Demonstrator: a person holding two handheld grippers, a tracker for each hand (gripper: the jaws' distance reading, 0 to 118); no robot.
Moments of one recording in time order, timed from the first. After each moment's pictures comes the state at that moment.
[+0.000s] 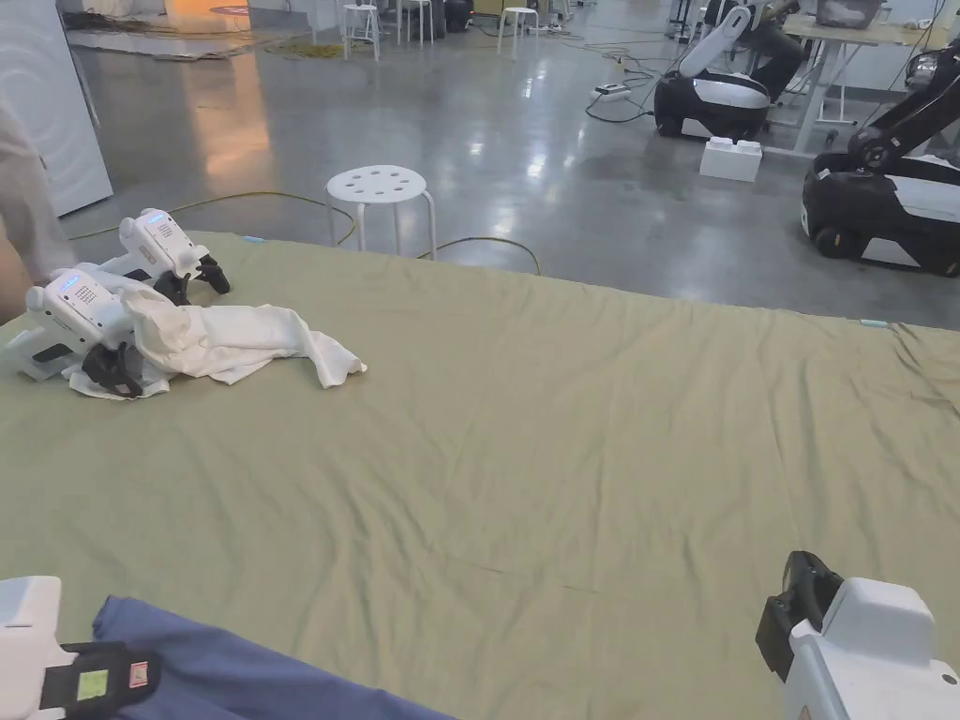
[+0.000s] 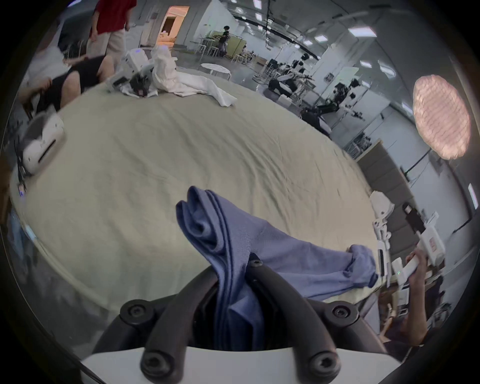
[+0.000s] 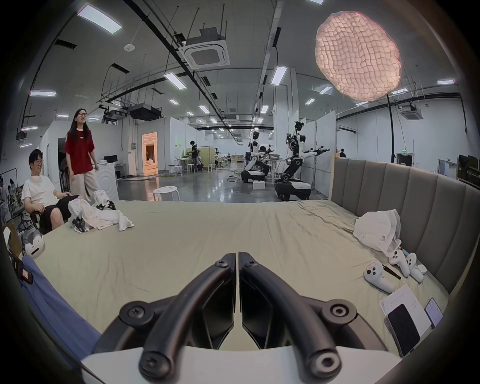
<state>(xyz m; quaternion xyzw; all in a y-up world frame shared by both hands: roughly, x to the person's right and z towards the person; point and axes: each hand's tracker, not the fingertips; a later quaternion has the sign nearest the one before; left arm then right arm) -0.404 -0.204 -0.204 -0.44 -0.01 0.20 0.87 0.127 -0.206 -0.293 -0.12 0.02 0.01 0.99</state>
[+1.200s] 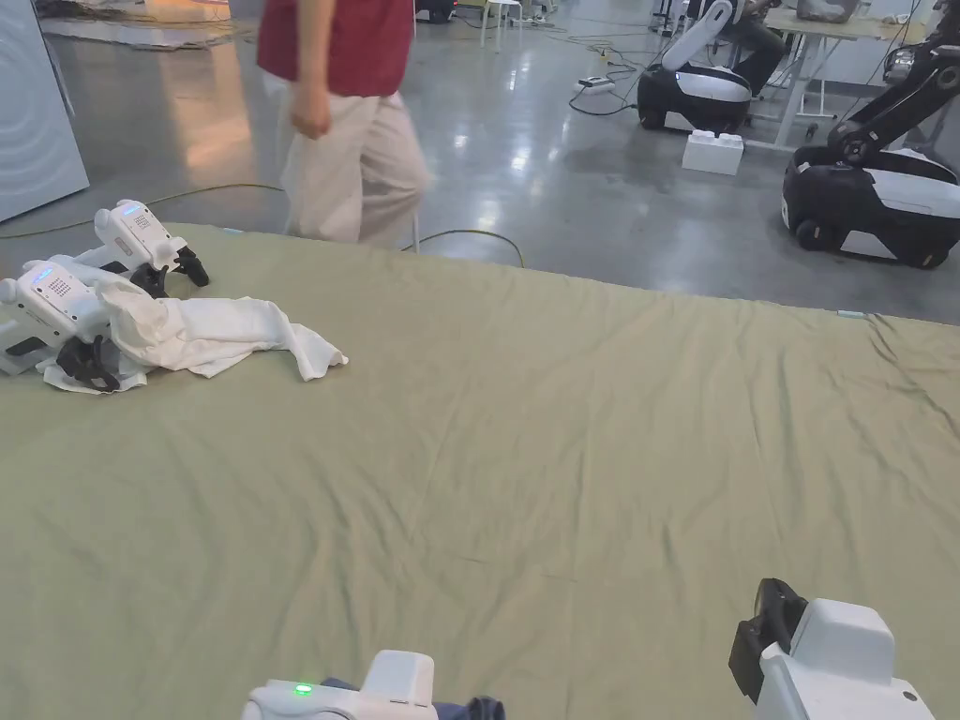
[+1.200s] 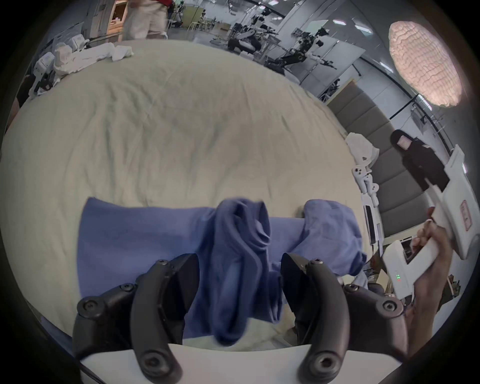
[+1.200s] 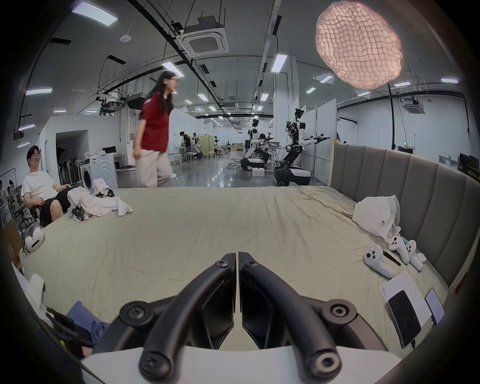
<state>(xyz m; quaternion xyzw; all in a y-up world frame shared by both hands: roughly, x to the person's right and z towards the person) -0.169 -0.274 -0.253 -0.50 -0.13 0.19 0.83 0.133 -0.227 -0.284 -0.16 0.02 0.02 0.99</state>
